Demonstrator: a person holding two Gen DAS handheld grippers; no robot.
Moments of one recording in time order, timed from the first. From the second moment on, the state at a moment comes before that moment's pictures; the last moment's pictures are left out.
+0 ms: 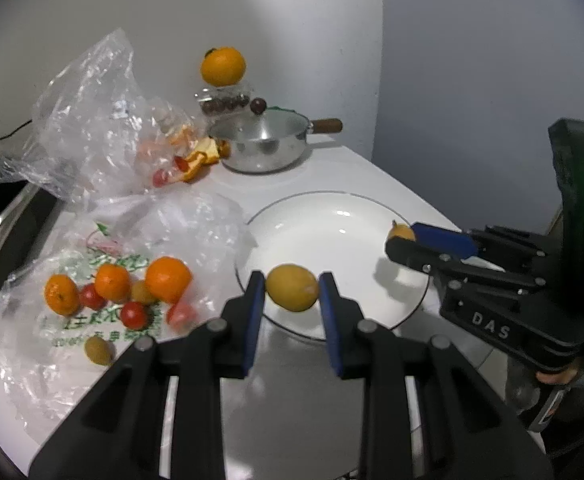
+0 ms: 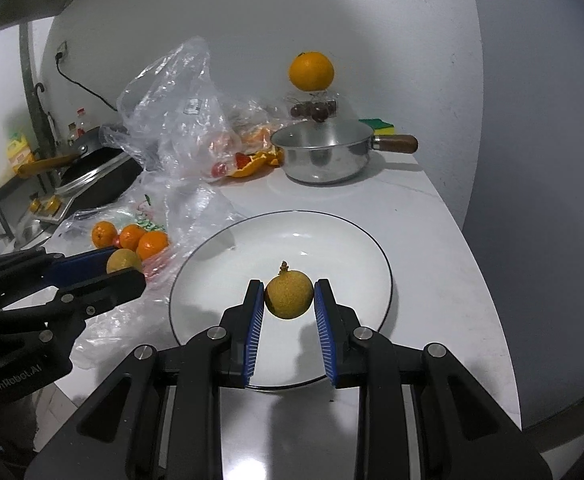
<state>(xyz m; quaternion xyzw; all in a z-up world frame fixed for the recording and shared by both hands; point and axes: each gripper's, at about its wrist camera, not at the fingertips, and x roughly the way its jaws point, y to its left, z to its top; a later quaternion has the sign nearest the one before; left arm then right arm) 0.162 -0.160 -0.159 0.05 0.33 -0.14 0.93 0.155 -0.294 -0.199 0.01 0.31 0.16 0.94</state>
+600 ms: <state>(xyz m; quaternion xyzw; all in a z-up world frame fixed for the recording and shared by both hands) 0.179 -0.181 -0.178 0.03 0.37 -0.17 0.91 0.164 -0.303 -0.213 0.01 0.34 0.15 0.93</state>
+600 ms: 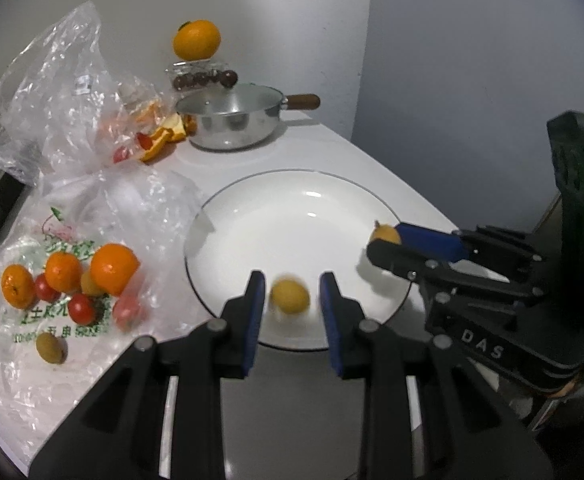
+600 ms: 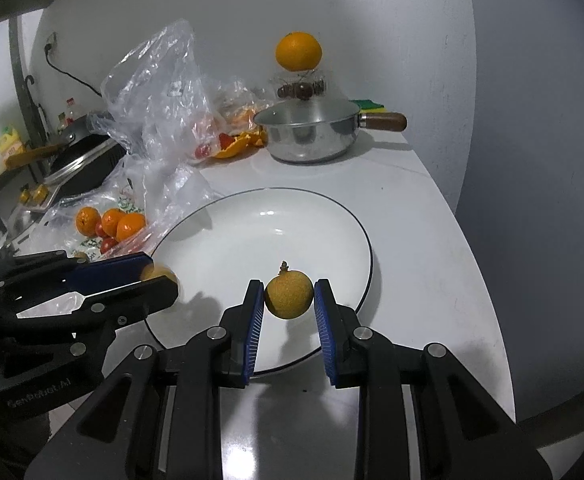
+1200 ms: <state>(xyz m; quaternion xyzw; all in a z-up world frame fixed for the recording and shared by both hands) 0.163 -0.149 -0.160 0.00 0.36 -0.16 0.92 0.154 -0.280 -0.196 -0.01 0.33 0.15 0.93</state>
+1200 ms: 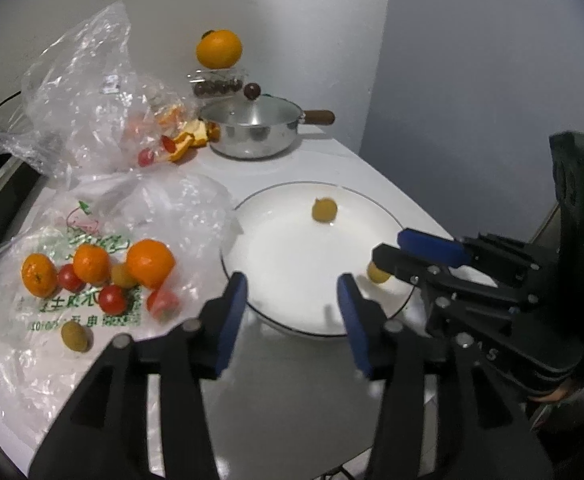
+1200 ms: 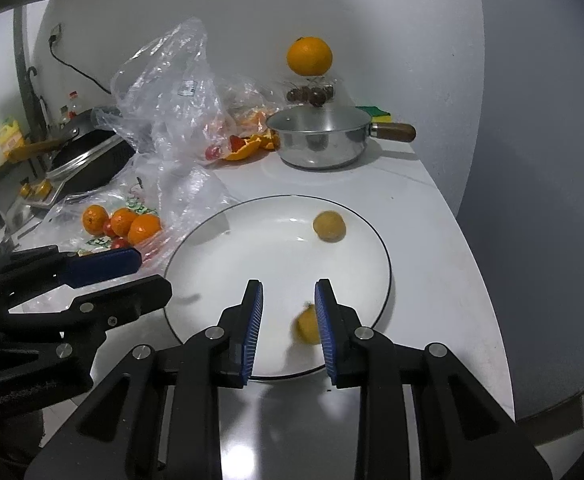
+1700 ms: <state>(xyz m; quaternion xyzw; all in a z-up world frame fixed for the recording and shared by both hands) 0.141 -0.113 -0.151 -0.01 0.34 -0.14 0.93 0.137 -0.249 -0.183 -0.04 0.33 0.16 0.93</state>
